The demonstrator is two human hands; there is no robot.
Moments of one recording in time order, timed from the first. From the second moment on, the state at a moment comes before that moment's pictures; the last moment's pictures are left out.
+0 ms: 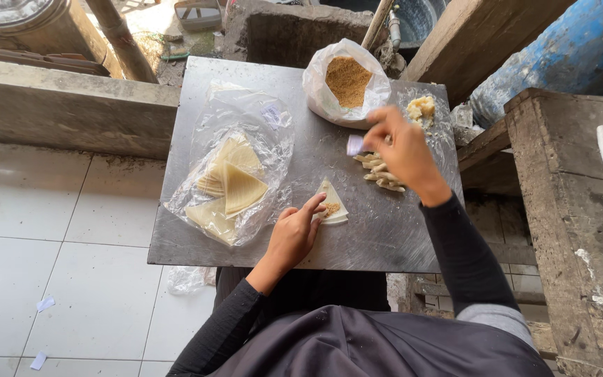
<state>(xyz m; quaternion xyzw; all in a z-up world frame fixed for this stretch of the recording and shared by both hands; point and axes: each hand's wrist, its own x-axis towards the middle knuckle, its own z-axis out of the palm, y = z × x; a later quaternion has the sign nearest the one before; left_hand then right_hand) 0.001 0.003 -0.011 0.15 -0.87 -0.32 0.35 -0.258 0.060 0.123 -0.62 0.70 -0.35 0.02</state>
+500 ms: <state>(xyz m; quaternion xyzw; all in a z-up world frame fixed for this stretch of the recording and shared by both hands) -0.005 0.001 -0.018 0.11 -0.87 -0.32 0.36 -0.231 0.043 0.085 -0.54 0.74 -0.40 -0.02</state>
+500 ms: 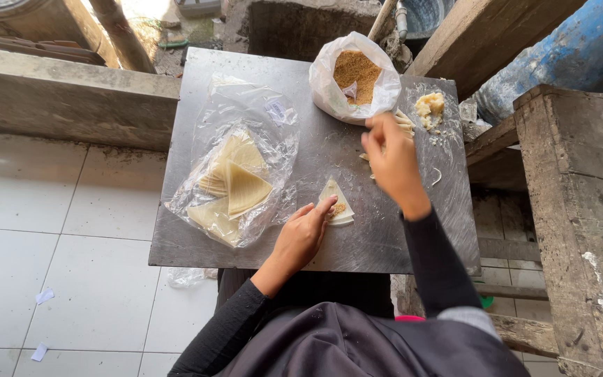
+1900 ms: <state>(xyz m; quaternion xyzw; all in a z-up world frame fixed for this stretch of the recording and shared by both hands) -0.041 -0.038 0.009 0.27 -0.82 -0.45 0.24 -0.174 0.071 0.051 -0.47 0.76 -0.37 0.25</state>
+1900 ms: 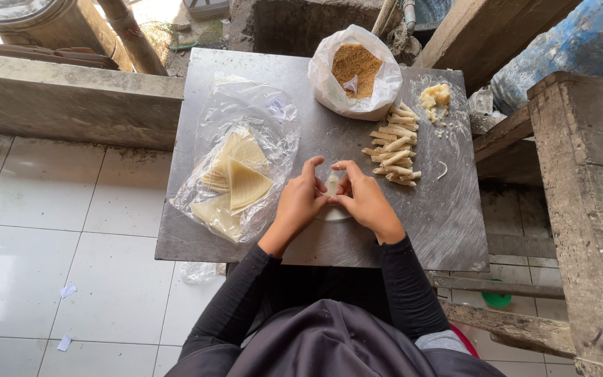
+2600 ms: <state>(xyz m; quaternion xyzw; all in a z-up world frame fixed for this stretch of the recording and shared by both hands) -0.042 -0.021 0.002 0.29 -0.86 -0.32 0.28 -0.181 0.075 0.037 -0.46 0.75 -0.42 0.23</state>
